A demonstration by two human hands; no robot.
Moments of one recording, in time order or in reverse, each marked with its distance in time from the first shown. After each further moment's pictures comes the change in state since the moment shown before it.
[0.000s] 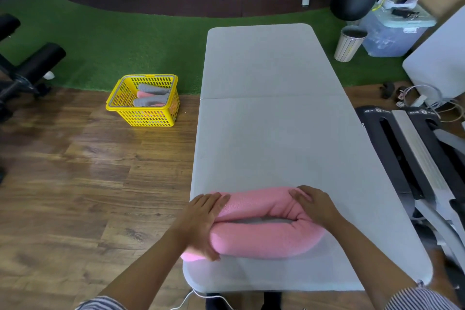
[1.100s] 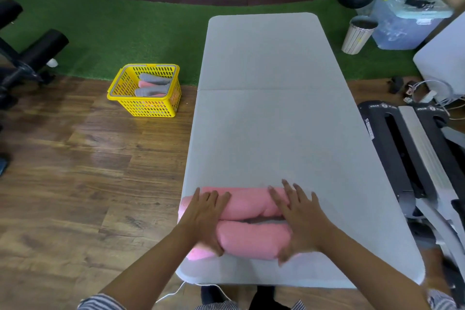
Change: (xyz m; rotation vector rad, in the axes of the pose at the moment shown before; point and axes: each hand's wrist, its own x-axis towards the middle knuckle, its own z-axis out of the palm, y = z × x) left_hand 0.017 0.039 0.005 0.064 -0.095 -0.100; right_hand -0.032 -0.006 0.002 -0.922 -0.326 -0.326
